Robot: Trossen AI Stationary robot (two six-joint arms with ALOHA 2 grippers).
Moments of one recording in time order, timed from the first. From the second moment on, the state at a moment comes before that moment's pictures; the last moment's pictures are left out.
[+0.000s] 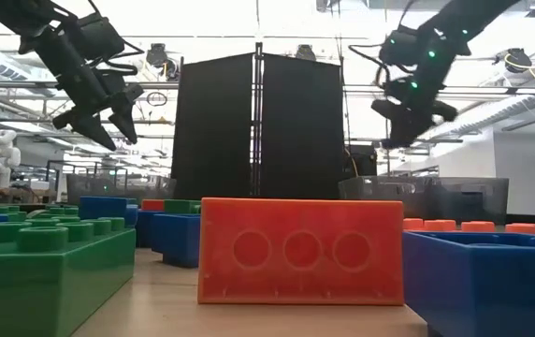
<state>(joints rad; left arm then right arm) 0.89 0.85 0.61 -0.54 -0.05 -0.33 -0.76 1.27 0.95 -0.59 0.34 0.31</state>
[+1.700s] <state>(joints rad) 0.89 0.85 0.61 -0.54 -0.06 -0.38 -0.93 1.36 0.81 -0.66 0.52 1.47</state>
